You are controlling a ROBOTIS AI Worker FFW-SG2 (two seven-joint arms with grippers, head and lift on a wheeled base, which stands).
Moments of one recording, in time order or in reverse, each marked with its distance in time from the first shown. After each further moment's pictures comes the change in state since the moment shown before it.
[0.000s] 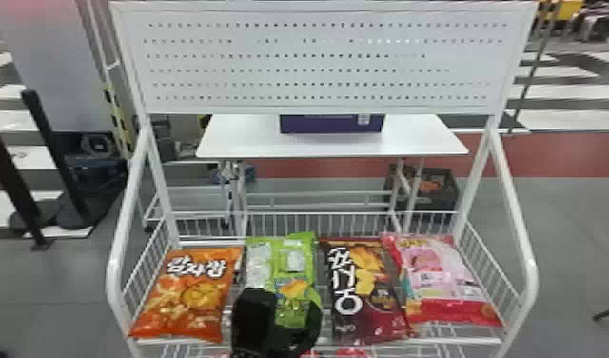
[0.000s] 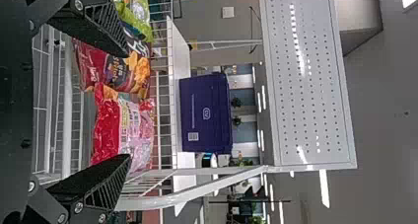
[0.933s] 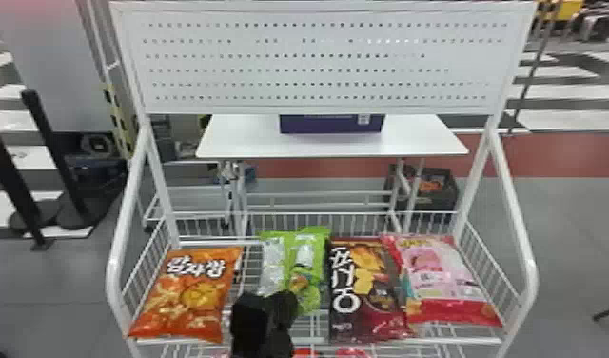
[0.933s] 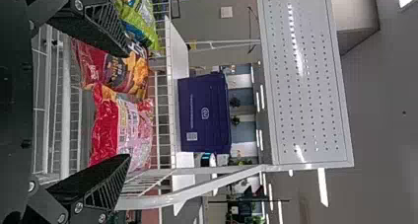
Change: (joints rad) left arm 0.054 0.019 0.008 -0.094 0.000 0.033 0.020; right arm 0.003 0.000 0.000 -0.003 -0.003 -0.009 0.000
